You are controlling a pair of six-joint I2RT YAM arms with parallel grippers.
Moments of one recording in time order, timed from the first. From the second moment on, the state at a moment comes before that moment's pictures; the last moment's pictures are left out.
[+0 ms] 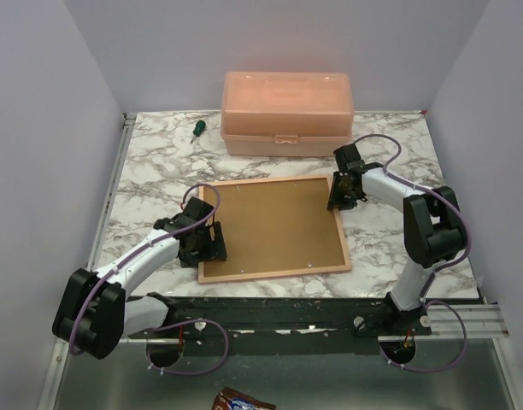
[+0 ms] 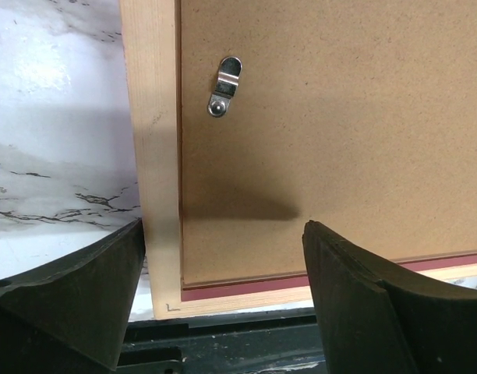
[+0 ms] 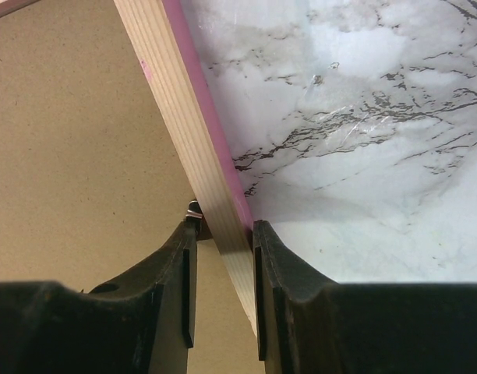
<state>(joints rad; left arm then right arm) -0.44 1.19 0.61 -0.65 0.05 -0.67 0.31 1.81 1.17 -0.55 0.09 0.51</state>
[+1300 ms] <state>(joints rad) -0.44 1.12 0.63 -0.73 -0.02 -0.69 0.31 1.79 1.15 -0.59 0.07 0.51</state>
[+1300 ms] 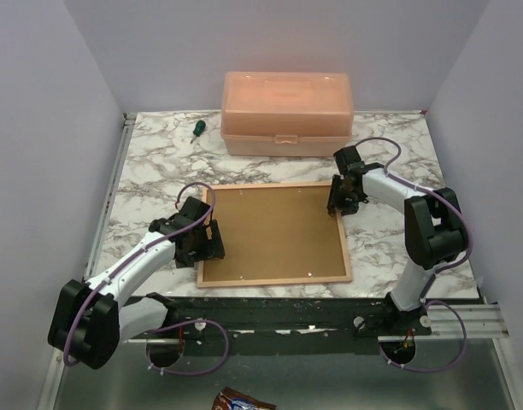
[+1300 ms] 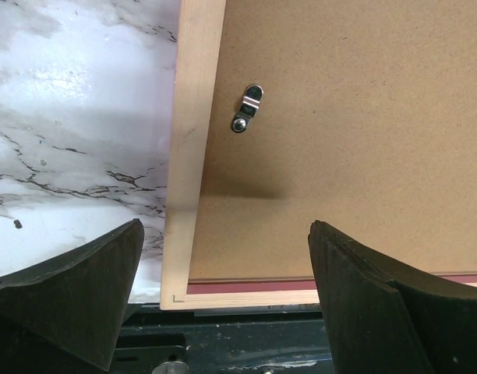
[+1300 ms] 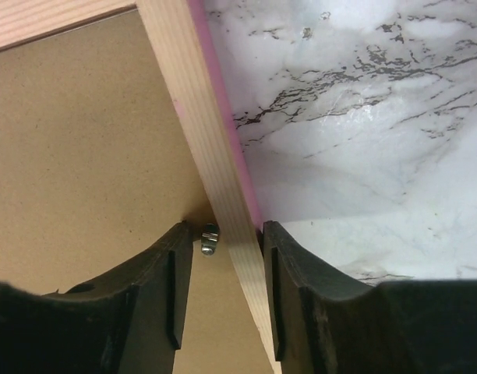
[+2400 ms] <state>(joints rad) -0.54 1.12 0.61 -0.67 0.01 -0.70 0.30 1.69 1.04 -0.58 0.14 0.50</state>
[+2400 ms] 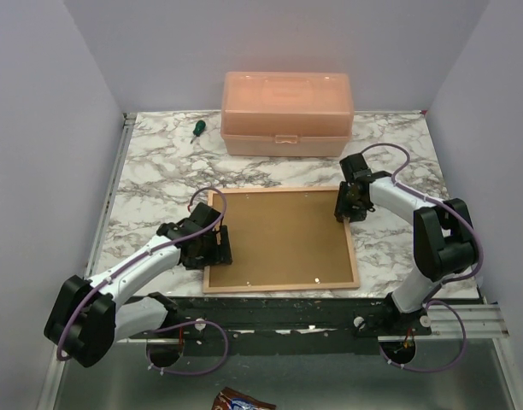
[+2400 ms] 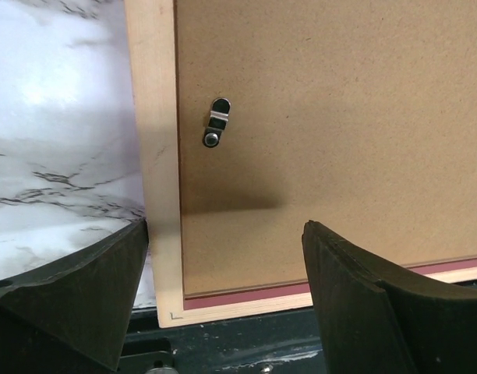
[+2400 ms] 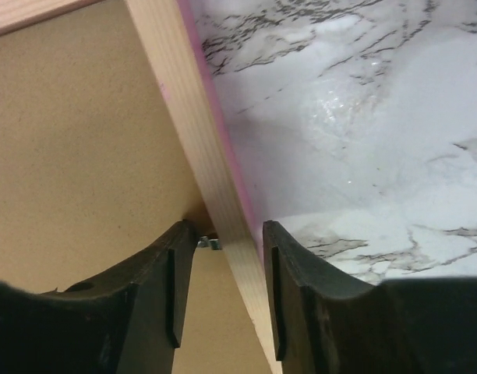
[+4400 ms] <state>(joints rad) -0.43 1.36 0.73 -0.60 -0.09 -0.59 0.27 1.66 1.04 -0.64 0.08 0.51</state>
